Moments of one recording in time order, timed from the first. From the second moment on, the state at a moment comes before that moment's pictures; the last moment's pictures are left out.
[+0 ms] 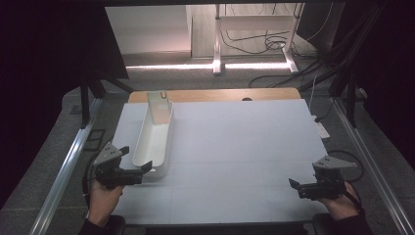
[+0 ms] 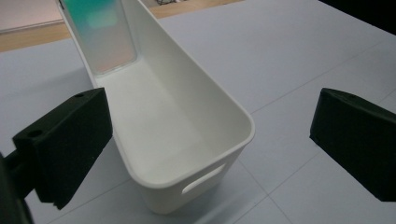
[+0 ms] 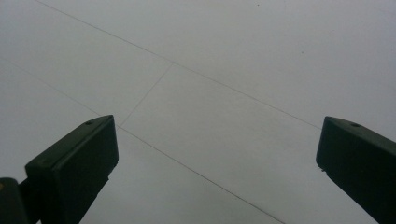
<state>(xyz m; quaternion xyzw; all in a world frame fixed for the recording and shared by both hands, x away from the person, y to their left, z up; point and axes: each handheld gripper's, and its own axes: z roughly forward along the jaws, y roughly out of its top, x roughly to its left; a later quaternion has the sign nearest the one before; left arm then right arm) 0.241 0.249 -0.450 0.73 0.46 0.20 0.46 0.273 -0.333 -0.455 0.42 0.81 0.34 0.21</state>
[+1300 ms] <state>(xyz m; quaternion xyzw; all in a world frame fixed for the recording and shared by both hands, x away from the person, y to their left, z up) 0.207 0.262 -0.459 0.74 0.48 0.23 0.42 0.273 -0.333 -0.455 0.42 0.81 0.34 0.21</state>
